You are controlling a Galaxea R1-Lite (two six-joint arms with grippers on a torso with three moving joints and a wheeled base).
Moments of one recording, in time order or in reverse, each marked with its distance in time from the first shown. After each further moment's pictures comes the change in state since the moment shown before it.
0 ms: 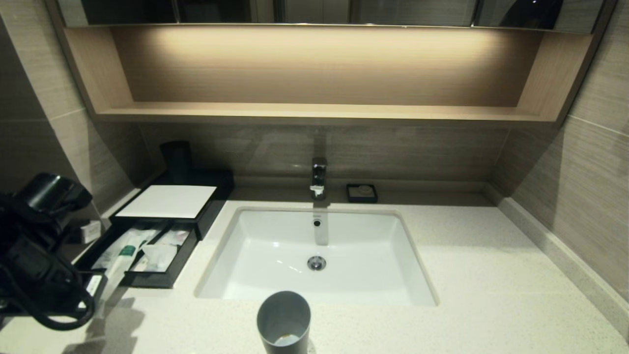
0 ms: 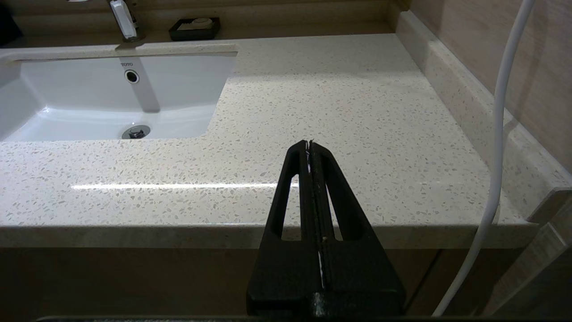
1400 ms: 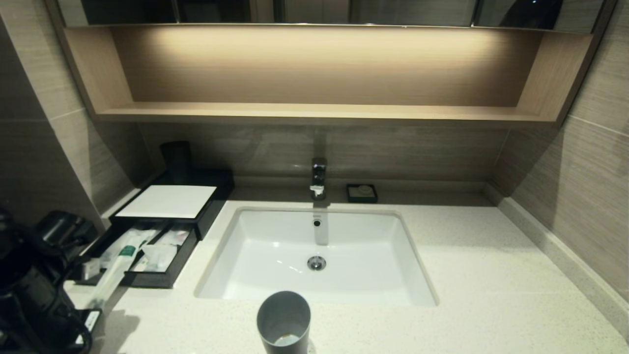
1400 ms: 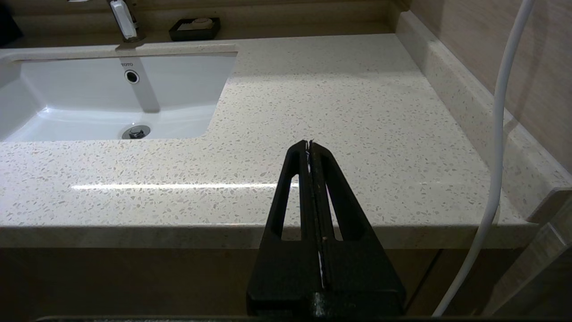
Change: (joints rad) left arm 0.032 0.057 0.139 -0.024 0.000 -0.015; right arm 0.000 0.000 0.000 0.000 0.000 0.000
